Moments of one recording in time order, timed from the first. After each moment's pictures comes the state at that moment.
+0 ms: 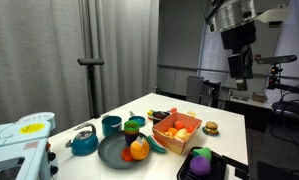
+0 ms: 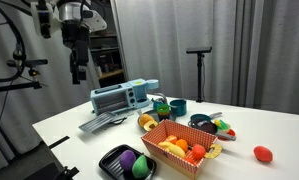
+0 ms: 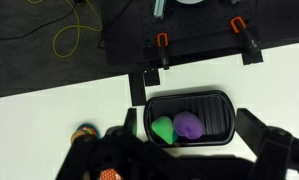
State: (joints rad) arm -0.08 -0.50 0.08 -2.29 -0.17 1.49 0.17
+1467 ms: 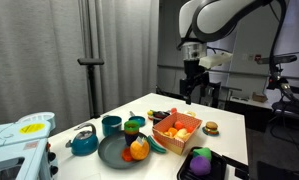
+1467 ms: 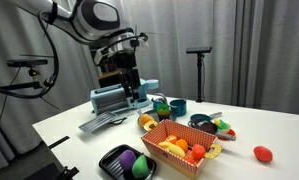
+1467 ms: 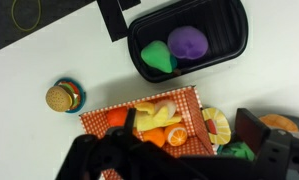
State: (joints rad) arm -0.10 -0.12 -0.03 -2.21 -0.17 1.97 0.30
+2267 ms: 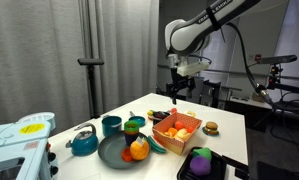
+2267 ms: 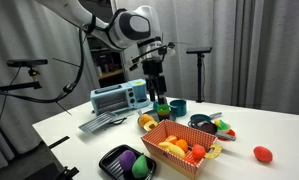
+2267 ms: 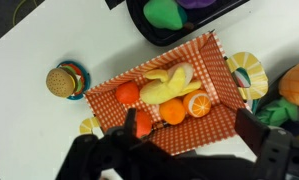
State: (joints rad) arm -0.11 0.17 -0.10 -1.94 -0.17 1.99 0.37
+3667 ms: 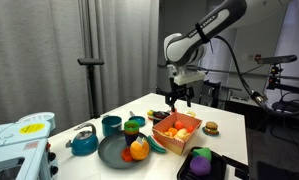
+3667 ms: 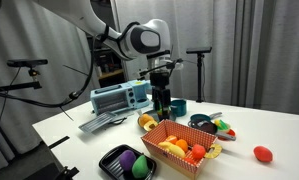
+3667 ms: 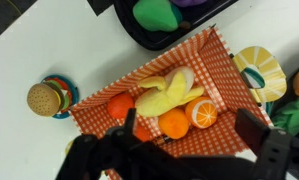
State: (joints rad) arm -0.12 0.29 -0.13 -1.90 -0.09 2.01 0.37
